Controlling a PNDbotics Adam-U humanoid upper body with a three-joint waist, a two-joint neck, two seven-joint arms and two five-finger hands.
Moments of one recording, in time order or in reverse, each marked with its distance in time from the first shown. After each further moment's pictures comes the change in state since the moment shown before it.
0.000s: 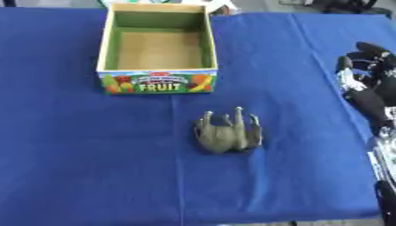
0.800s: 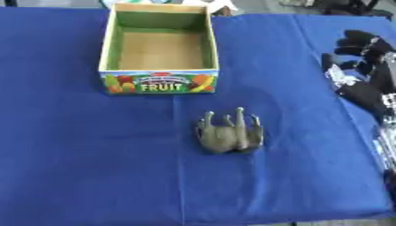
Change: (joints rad) left arm 0.000 -0.004 -0.006 0.000 0.000 0.001 -0.004; right arm -0.051 -0.164 0.081 -0.002 0.090 -0.026 0.131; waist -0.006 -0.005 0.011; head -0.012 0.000
